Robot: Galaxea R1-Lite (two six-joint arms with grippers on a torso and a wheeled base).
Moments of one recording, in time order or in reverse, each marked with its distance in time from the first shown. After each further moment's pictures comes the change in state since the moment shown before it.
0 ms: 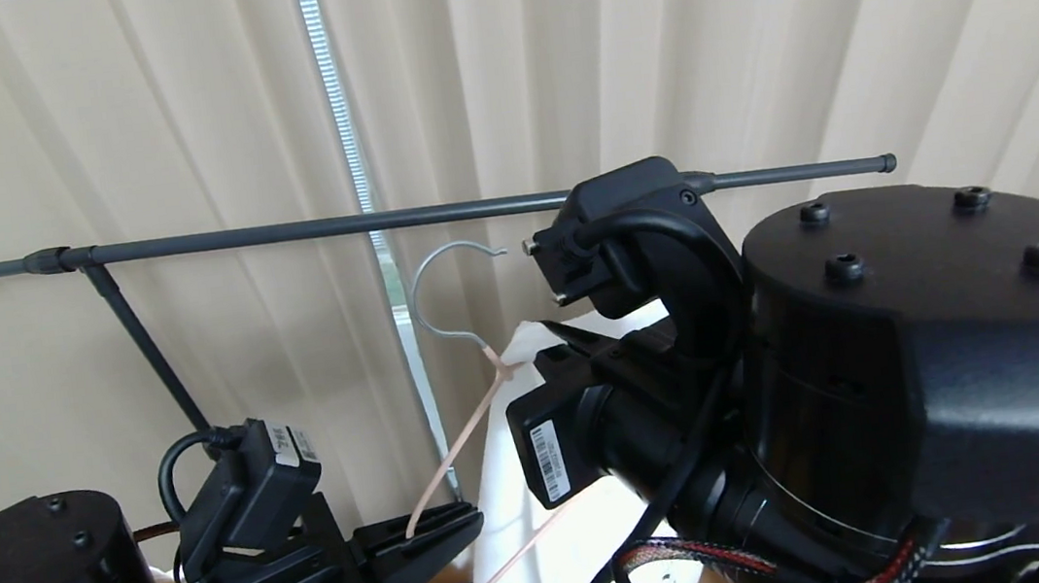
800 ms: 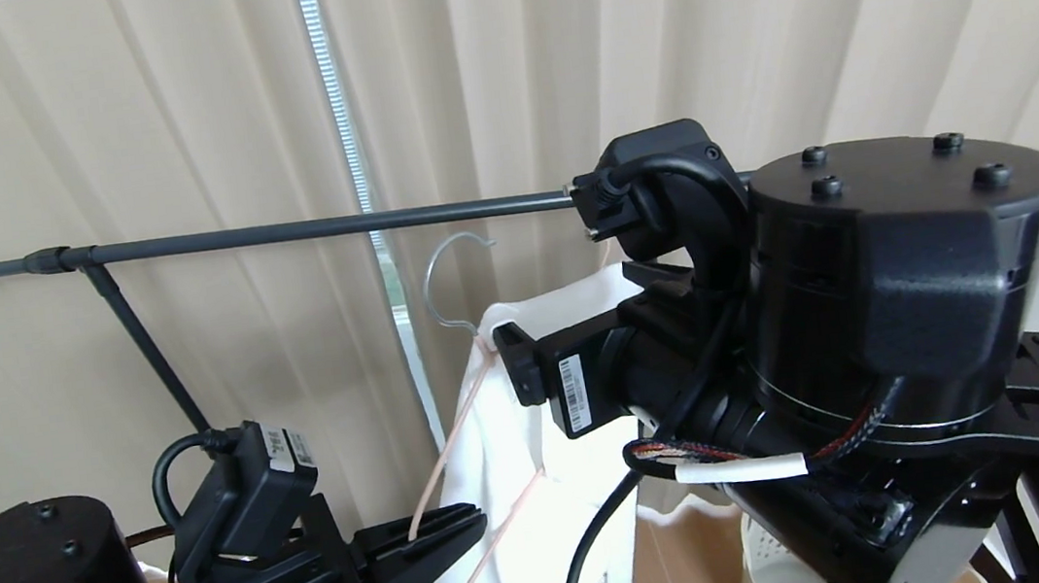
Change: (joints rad) left arm -0.012 -0.004 0.010 -0.021 -0.001 0.000; right arm -0.083 -0.002 -0.019 -0.002 -0.016 -0.001
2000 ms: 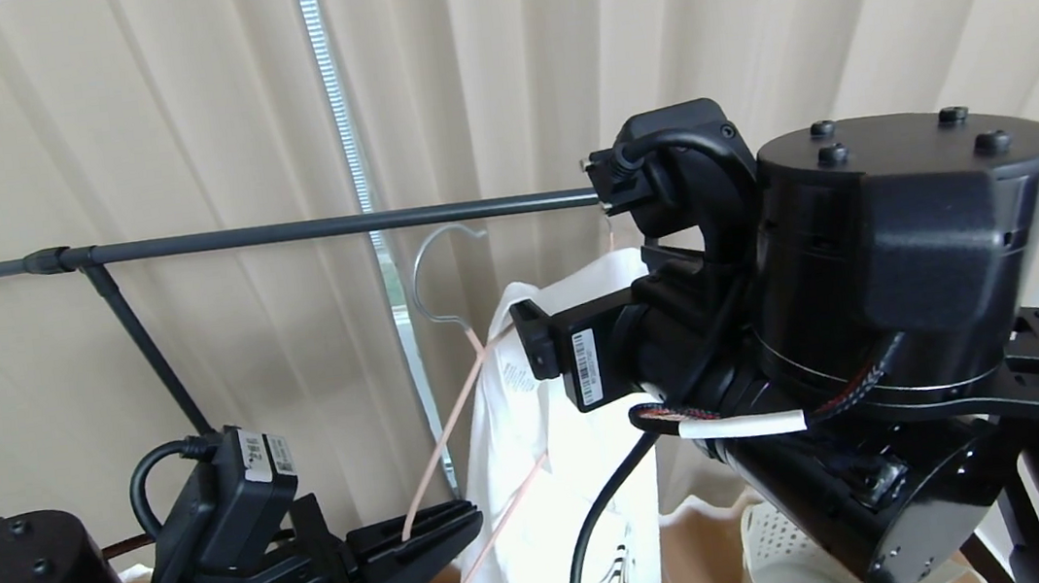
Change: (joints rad) left arm 0.004 0.008 0.034 -0.093 -0.007 0.000; right arm -0.023 -0.005 -0.014 0.011 -0.038 -0.008
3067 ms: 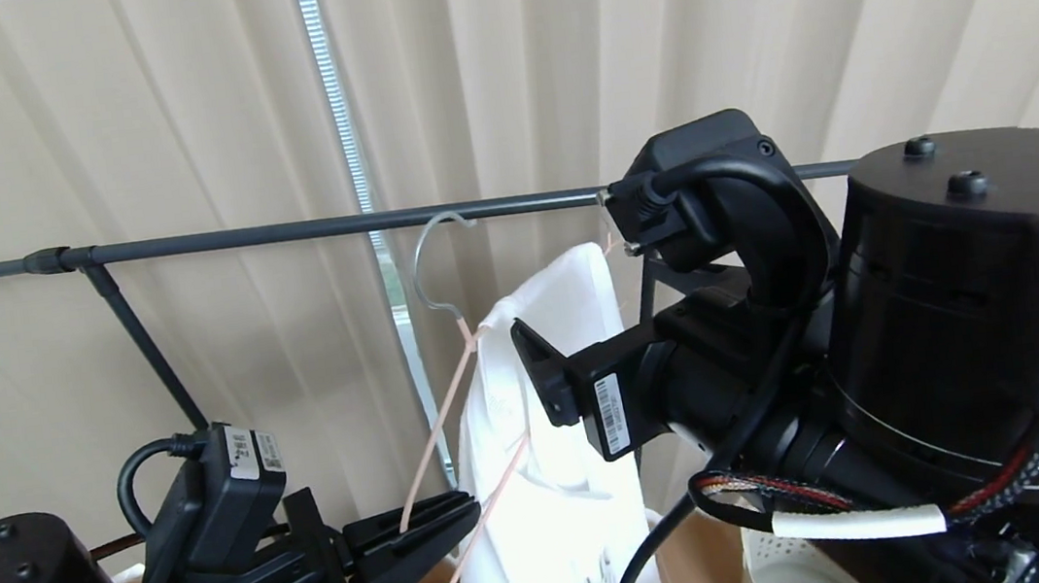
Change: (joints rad) left arm 0.002 0.010 0.012 -0.060 0.001 -0.003; right arm 0.056 -0.061 0.070 0.005 0.002 -0.048
